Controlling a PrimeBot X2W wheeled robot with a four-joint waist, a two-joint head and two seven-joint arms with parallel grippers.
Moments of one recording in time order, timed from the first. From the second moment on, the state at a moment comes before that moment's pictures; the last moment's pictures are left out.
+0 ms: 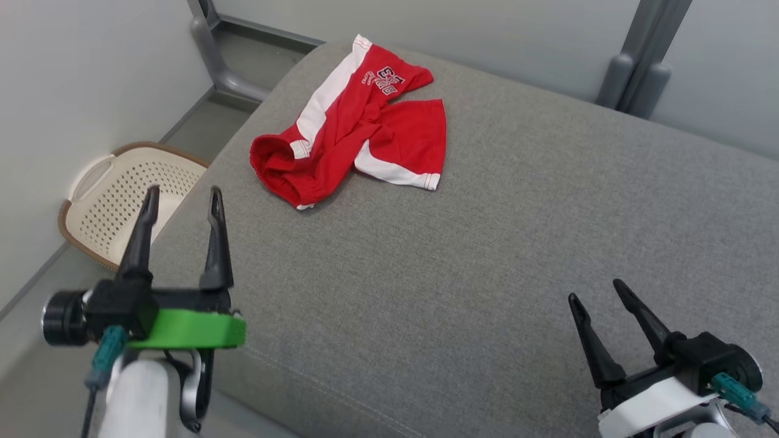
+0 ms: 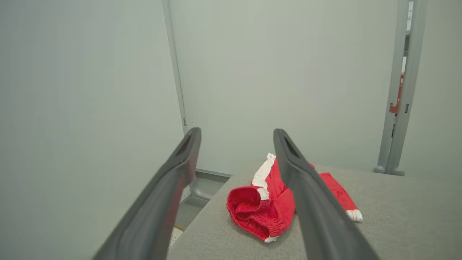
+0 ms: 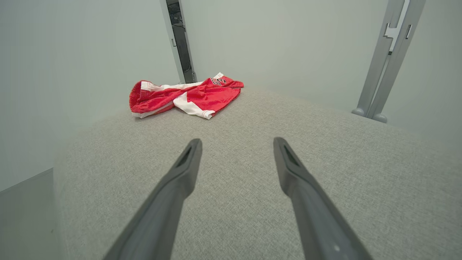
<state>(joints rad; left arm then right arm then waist) -0.16 0.06 -0.05 0.05 -0.11 -0.06 -0.26 0.06 -0.26 0.21 0.06 0.27 0.13 -0.26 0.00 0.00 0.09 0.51</state>
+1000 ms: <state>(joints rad) -1.08 0.21 -0.19 1.08 -0.45 -0.13 0.02 -0.14 -0.47 0.17 -0.08 0.25 0.13 -0.27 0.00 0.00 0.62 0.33</state>
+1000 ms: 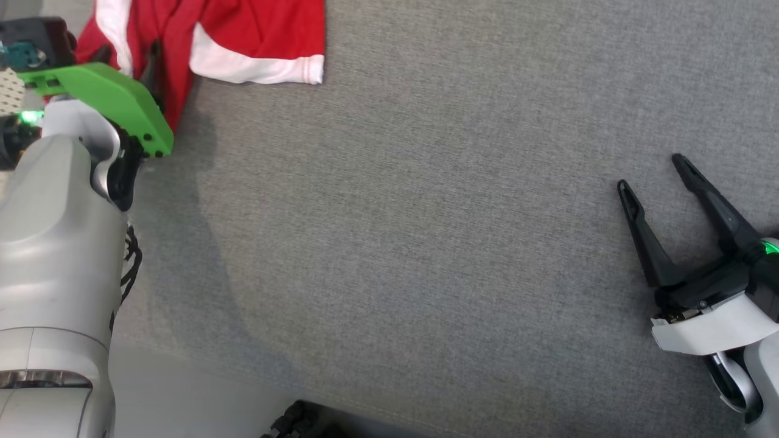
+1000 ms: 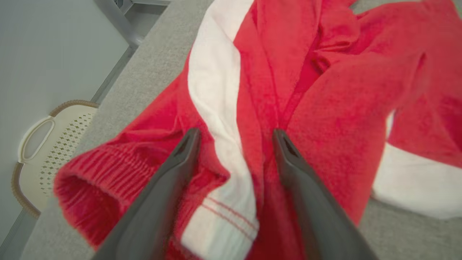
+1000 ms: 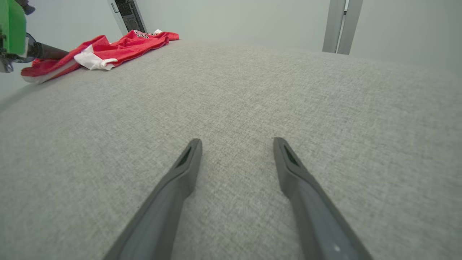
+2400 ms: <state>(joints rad) -0.89 0.36 -0.40 0.55 -0.32 -0.12 -0.21 -0.06 -0.20 0.20 0.03 0.29 0.13 -0.26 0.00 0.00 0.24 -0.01</state>
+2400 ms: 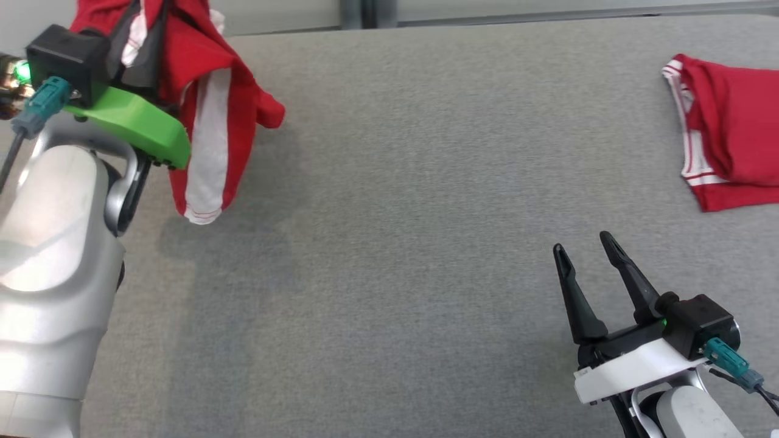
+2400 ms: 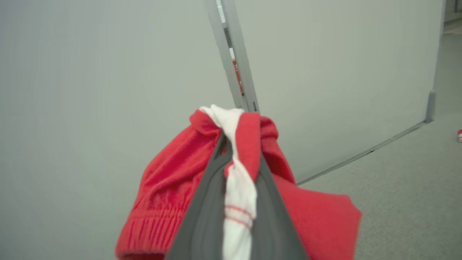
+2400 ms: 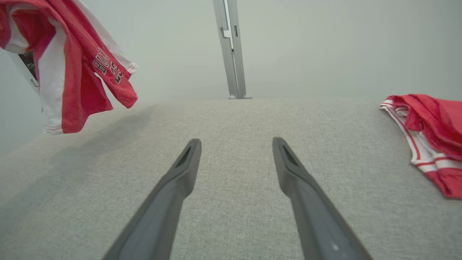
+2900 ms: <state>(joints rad) -0.70 0.29 -0.55 0.27 -0.33 -0.11 -0.06 -0.03 -0.18 0.18 0.03 0.30 0.13 -0.26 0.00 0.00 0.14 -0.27</state>
